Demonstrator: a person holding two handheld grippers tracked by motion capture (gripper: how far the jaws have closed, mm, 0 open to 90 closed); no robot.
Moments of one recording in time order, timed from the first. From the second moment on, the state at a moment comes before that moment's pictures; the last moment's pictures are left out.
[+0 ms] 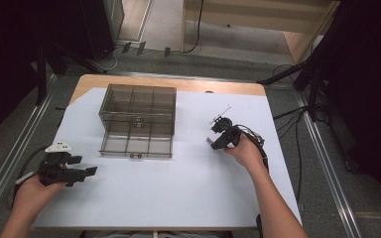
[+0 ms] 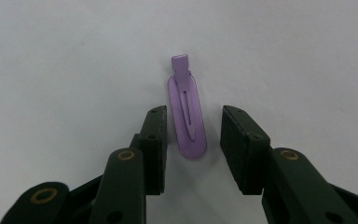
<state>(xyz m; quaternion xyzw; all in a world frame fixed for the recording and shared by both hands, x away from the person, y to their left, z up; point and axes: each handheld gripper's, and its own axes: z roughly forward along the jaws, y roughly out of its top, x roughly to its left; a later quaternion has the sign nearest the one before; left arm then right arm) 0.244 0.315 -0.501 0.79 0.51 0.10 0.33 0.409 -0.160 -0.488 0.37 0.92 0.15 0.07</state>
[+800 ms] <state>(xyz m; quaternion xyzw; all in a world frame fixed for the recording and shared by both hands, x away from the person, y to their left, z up) 0.244 0.314 -0.501 0.79 0.51 0.10 0.33 0.410 -0.150 -0.487 0.38 0.91 0.13 0.06</state>
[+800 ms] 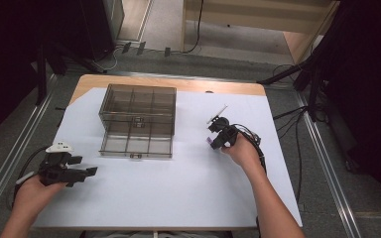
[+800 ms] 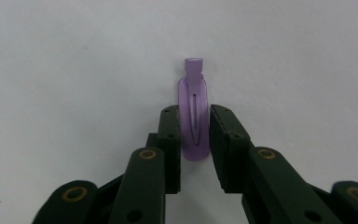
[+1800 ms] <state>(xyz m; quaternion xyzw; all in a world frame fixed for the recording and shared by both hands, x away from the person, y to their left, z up) 0.244 0.314 -0.501 0.79 0.51 0.10 0.33 0.405 -0.149 -0.473 0.38 0.91 0.17 0.06</state>
